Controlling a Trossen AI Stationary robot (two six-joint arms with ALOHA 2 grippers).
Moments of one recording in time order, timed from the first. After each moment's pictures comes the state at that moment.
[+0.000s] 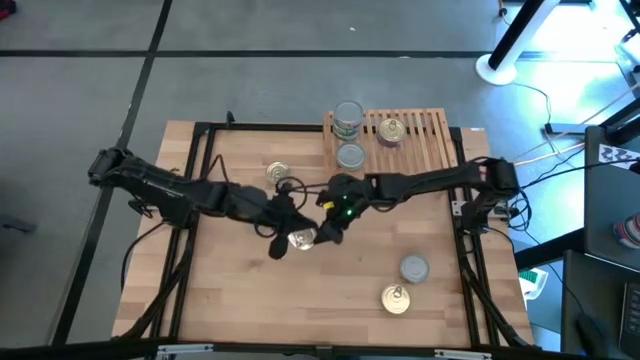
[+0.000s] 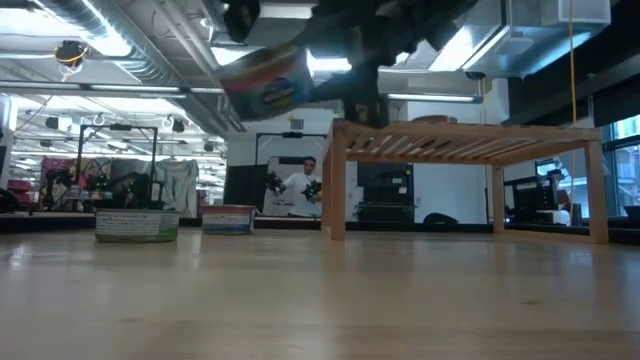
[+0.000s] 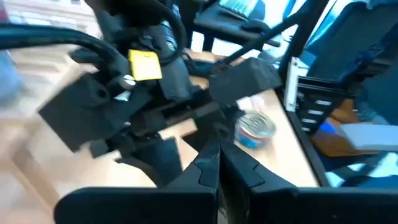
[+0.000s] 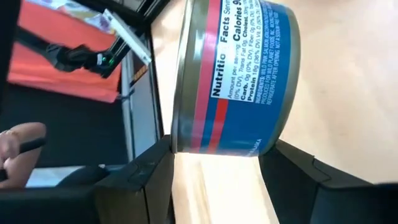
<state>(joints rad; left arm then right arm) -0.25 1.27 0.92 0.03 -0.17 -0.22 0.00 1.74 1.25 -0.17 -0.51 0.72</state>
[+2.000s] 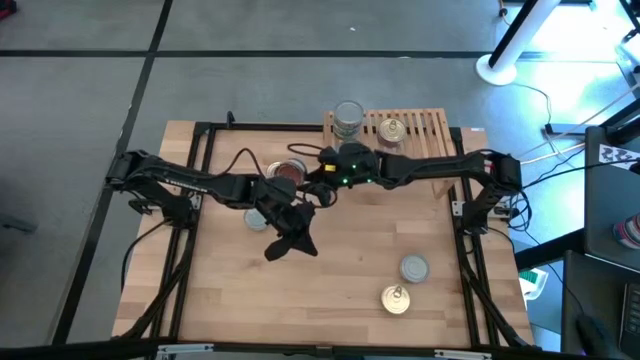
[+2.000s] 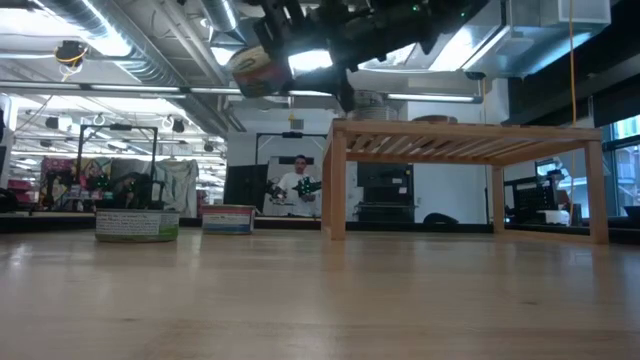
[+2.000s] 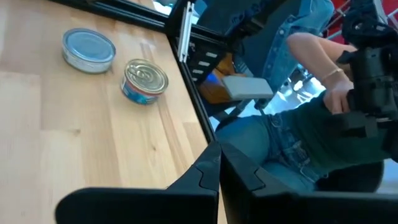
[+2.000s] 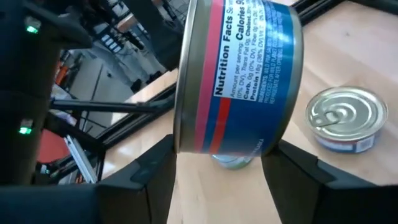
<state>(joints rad) -0.09 1.48 1.08 -0.09 0.53 -0.34 -0.15 1.72 1.25 0.12 -0.19 0.53</state>
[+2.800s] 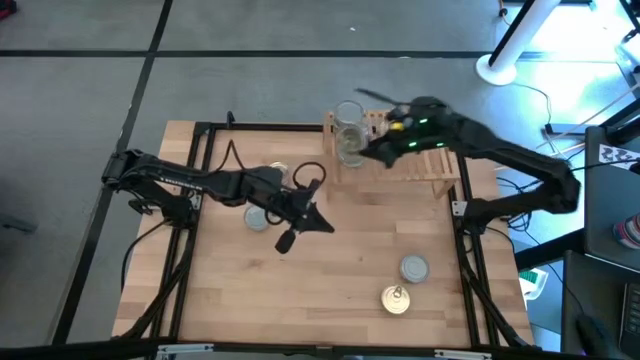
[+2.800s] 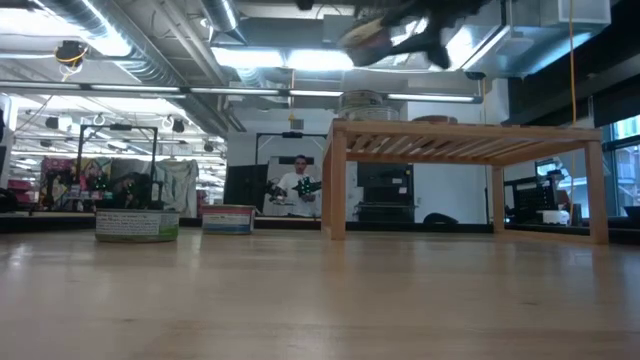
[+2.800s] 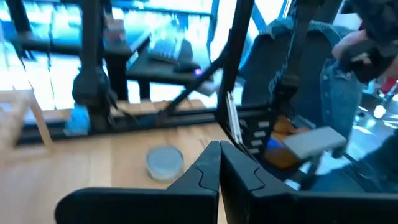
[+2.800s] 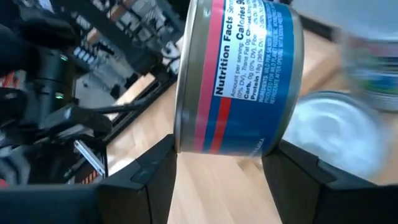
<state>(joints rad) -0.08 1.45 1.08 0.18 0.28 -0.05 -0.42 1.23 1.25 -0.51 -0.34 0.52</state>
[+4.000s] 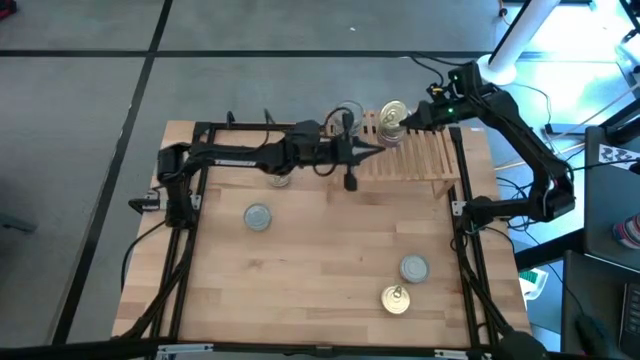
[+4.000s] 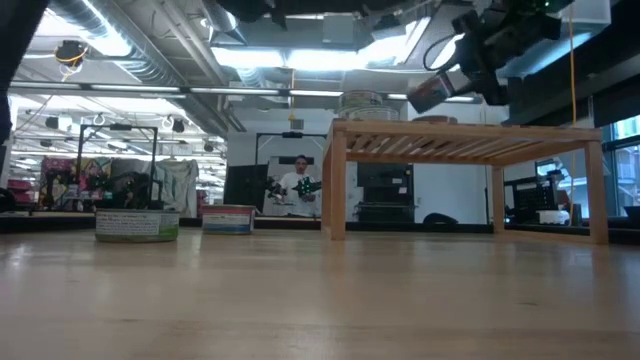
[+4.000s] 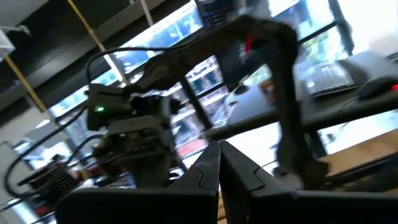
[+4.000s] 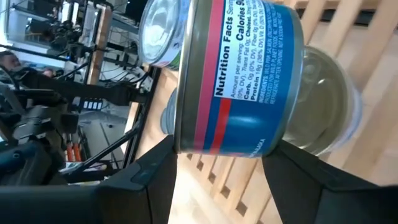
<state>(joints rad) 0.20 1.85 1.47 0.51 0.11 0.51 -1.11 1.24 1.25 -0.87 -0.86 0.42</state>
